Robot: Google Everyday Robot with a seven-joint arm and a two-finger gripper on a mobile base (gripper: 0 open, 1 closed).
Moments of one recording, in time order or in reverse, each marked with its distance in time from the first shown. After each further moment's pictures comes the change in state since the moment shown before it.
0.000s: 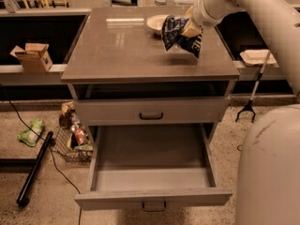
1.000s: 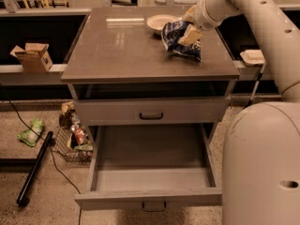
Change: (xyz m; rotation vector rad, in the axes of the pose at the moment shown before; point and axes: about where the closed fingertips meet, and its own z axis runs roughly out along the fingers) arm 0.017 -0.009 0.023 -0.020 -0.046 0.083
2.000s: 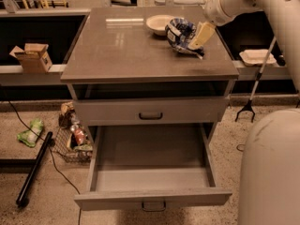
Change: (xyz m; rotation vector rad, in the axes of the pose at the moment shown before) arm 0.001 -0.012 -0.035 0.066 -0.055 -0.004
